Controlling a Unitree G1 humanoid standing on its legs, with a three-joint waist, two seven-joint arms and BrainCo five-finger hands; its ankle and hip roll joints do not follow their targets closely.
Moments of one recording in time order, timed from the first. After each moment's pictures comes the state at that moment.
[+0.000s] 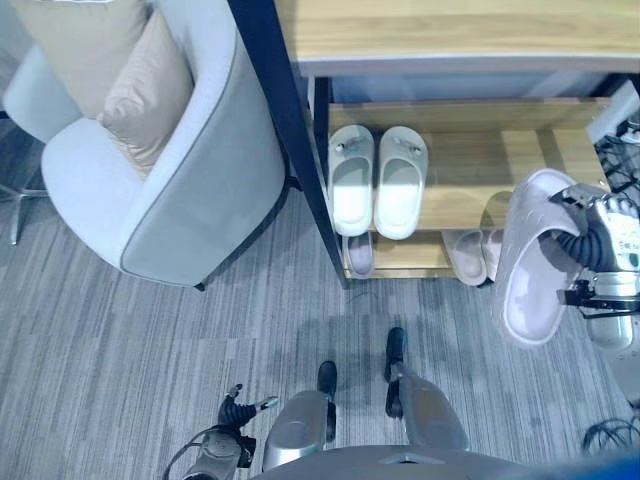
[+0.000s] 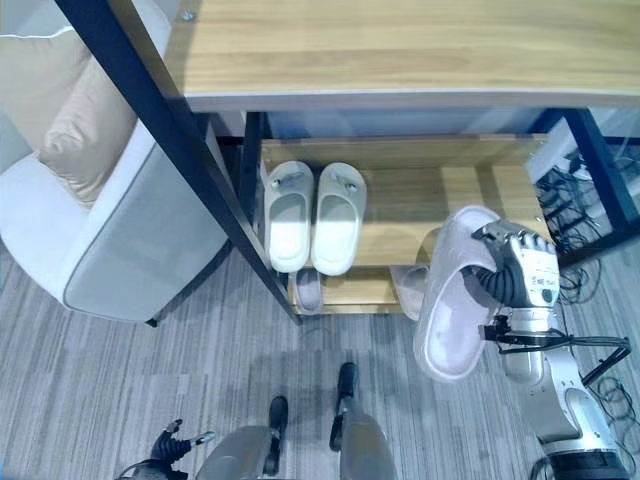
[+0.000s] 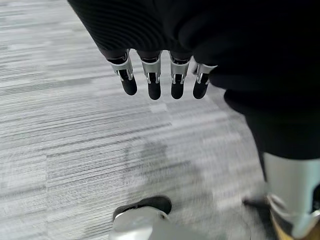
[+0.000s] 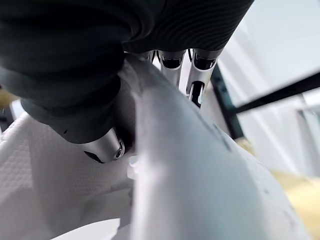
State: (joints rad) left arm 0.02 0.24 0.00 1.19 -0.13 -0.21 0.22; right arm 0.11 -0.71 -0.06 -0.04 -0.51 -0.22 -0.44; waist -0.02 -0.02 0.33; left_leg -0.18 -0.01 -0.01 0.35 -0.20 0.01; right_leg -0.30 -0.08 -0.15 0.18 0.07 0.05
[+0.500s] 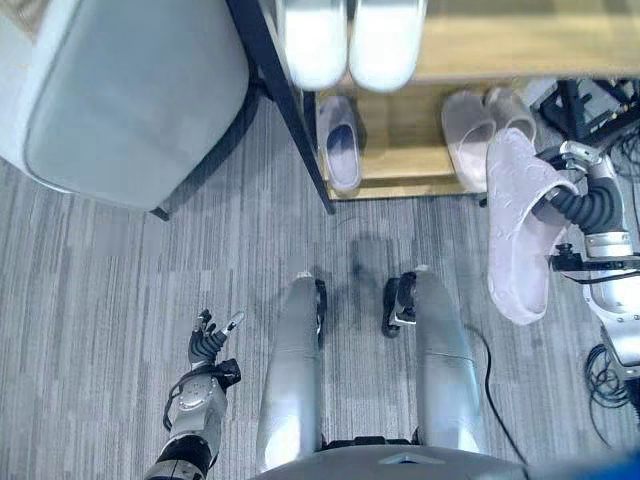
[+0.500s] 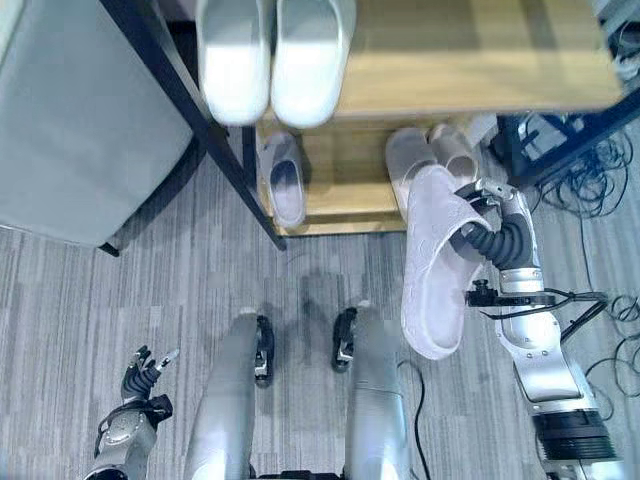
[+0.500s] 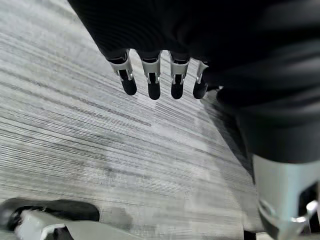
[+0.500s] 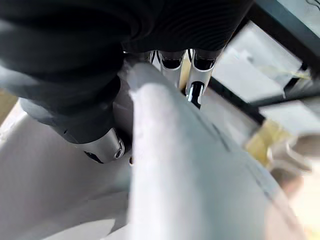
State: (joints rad) left arm -0.02 0.29 -0.02 0.84 -0.54 -0.33 0.21; right arm -0.18 -0.72 -0.04 -0.02 0.05 -0.35 -0.28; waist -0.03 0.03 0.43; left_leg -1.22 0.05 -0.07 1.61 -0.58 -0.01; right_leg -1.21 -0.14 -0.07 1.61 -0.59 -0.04
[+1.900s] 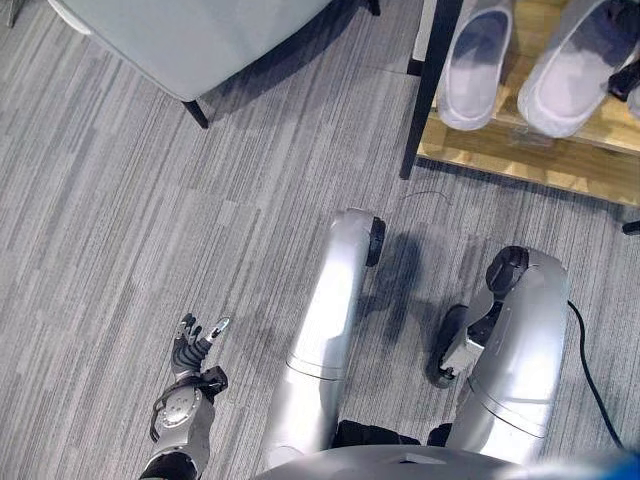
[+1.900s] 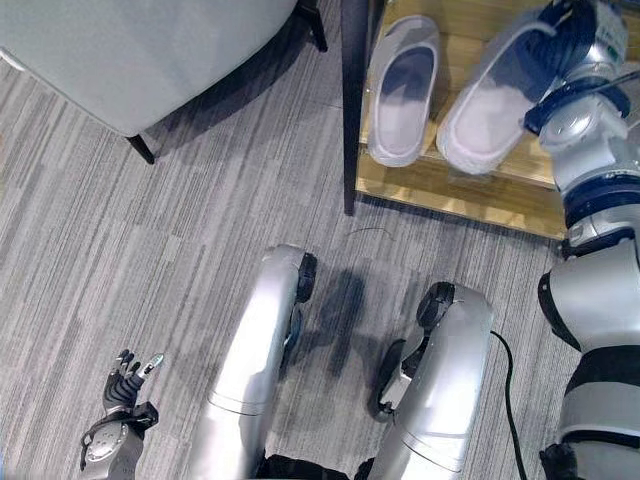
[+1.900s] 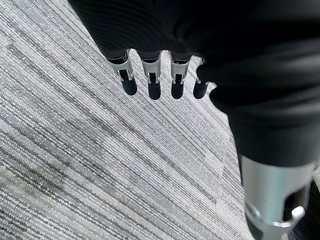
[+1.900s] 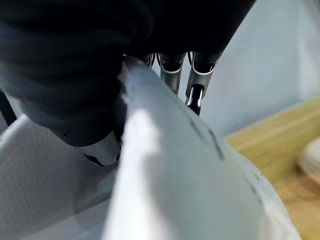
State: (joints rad) left arm 0.08 0.38 -0.12 0.75 -0.72 -0.43 0.20; right arm -1.48 -0.88 0.76 1.24 0.00 -0.20 -0.39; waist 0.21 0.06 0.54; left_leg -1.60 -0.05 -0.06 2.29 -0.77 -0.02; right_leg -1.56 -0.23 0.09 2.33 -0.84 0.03
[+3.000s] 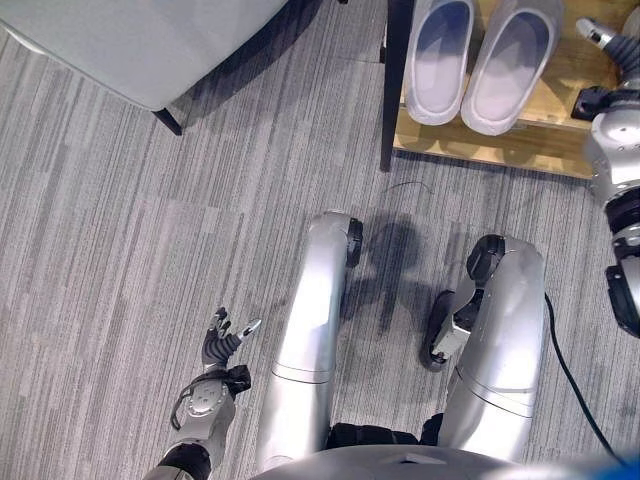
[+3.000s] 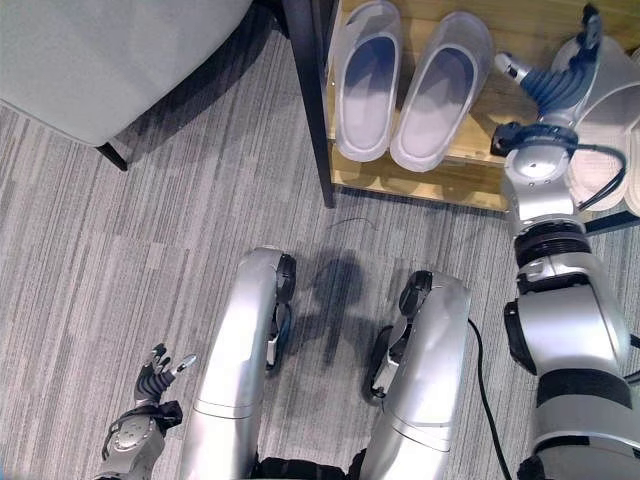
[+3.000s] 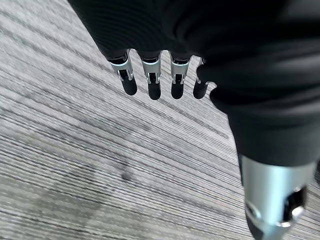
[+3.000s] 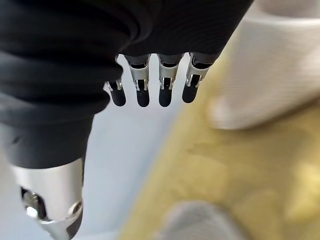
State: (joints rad) left arm 0.00 0.35 -0.28 0.81 -0.63 -0.42 0.25; right arm -1.17 -0.72 0.33 1.05 0.43 -0.29 -0.49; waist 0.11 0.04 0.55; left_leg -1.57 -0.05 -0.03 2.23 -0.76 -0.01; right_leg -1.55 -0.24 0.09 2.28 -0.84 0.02
